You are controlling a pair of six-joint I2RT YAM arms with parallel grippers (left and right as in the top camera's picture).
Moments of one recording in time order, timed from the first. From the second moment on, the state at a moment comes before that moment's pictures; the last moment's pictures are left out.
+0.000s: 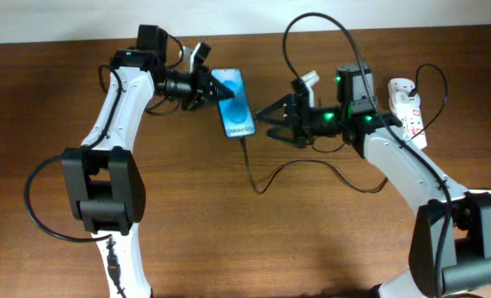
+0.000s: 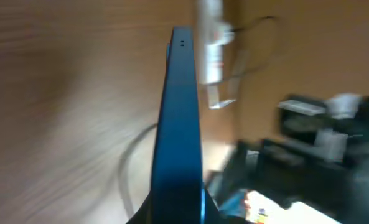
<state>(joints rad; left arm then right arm) -0.11 2.22 1.96 -1.03 1.05 -0.18 0.16 1.72 1.17 -0.22 -1.20 0.70</state>
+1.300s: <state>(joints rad) -0.18 2.43 1.96 -1.11 0.54 -0.06 0.14 1.72 1.17 -0.52 -0.90 0.55</state>
